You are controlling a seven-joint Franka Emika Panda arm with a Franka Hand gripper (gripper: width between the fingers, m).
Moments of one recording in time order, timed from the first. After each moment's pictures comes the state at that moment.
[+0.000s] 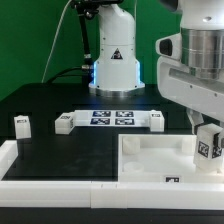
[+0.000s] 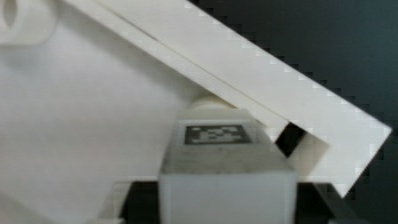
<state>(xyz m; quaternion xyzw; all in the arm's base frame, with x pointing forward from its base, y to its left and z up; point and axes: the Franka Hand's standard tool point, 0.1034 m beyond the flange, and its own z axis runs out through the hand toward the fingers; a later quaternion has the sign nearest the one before) 0.622 0.121 0.077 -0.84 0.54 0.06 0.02</state>
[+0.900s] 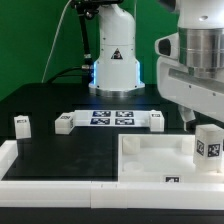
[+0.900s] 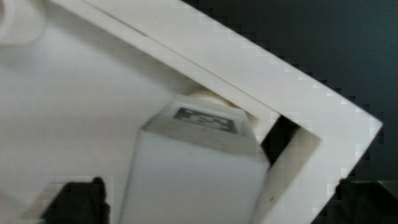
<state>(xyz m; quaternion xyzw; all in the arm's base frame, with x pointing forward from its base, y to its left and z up) 0.623 0.122 0.077 -0.93 0.37 0.05 0.03</state>
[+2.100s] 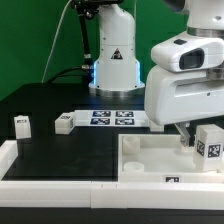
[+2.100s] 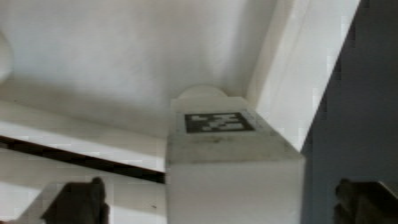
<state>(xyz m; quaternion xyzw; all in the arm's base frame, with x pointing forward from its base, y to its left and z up) 0.622 0.123 0.076 -0.99 -0.14 0.03 0.03</state>
